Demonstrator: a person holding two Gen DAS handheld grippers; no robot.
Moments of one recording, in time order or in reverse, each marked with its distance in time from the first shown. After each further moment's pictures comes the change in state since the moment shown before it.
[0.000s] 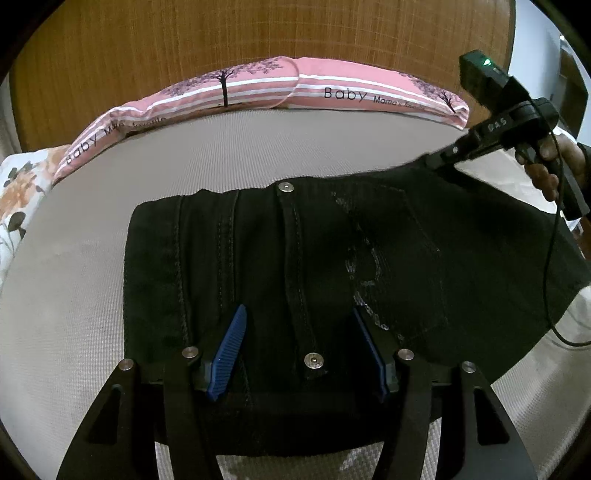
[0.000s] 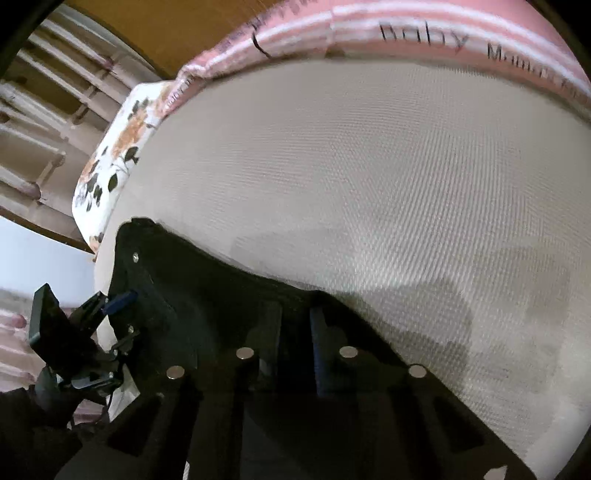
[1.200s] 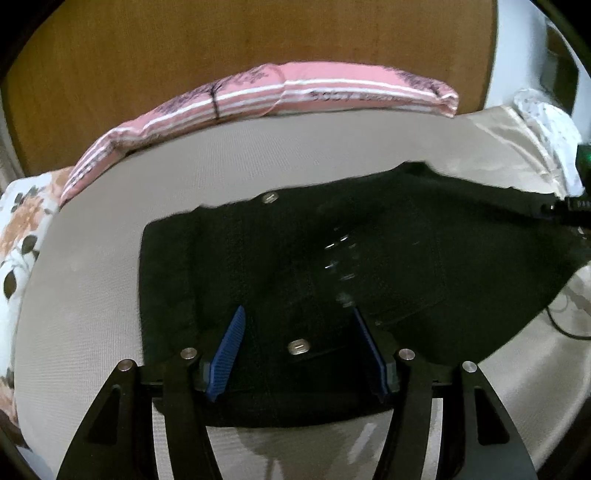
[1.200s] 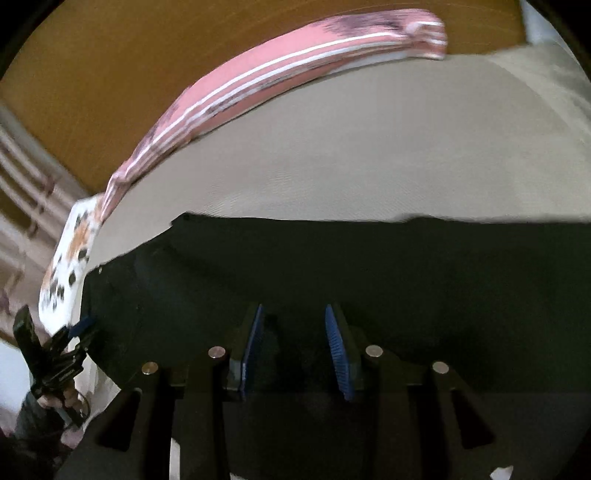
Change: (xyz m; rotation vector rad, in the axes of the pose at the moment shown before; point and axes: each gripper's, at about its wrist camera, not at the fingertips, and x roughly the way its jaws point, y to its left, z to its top) left arm -0.027 -0.021 0.005 0.083 0.006 0.023; right arm -0.112 -0.056 -0.221 0.473 -0.389 -0.235
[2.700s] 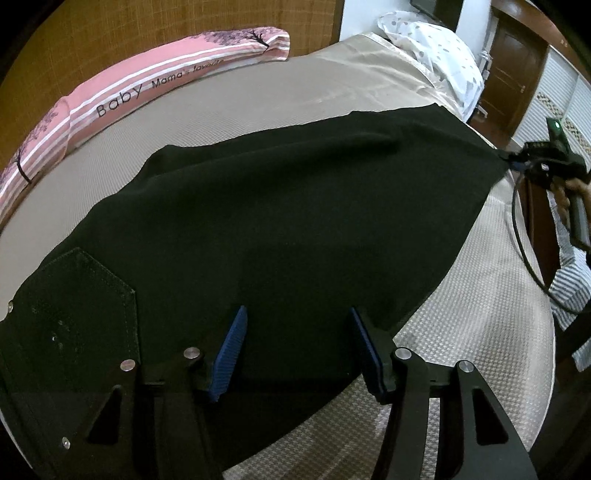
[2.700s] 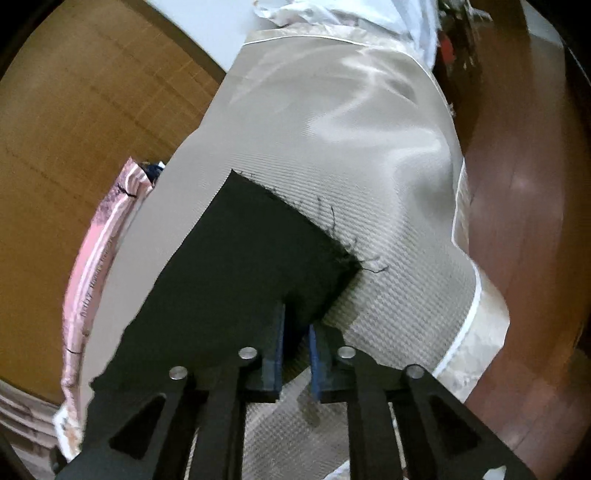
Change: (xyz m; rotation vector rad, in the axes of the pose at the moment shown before) left arm 0.041 -0.164 0.024 0.355 0.150 -0.352; right arm -0.164 -0.219 -0.098 0.697 -0.340 -0.248
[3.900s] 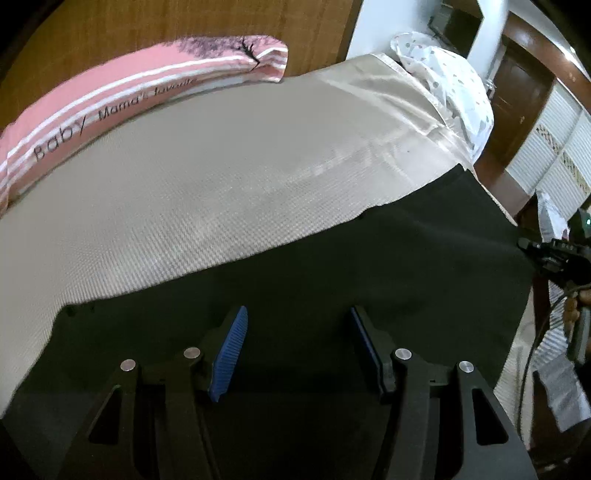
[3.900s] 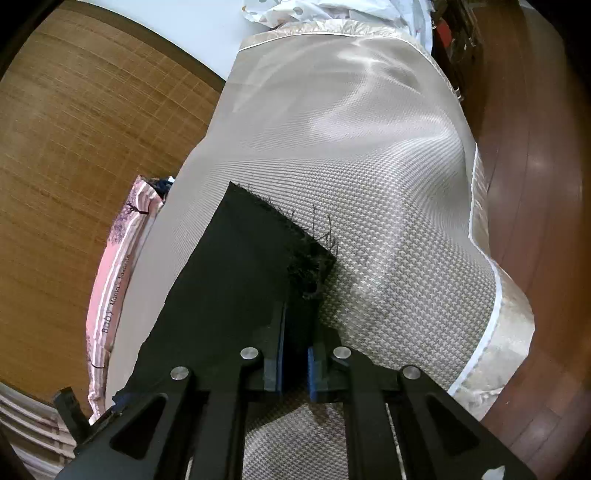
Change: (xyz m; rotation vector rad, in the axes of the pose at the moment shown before) left arm 0.081 -0.004 0.139 -0.045 -0.056 -0.063; right arm 0.015 -0.012 0.007 0.046 -0.021 0.089
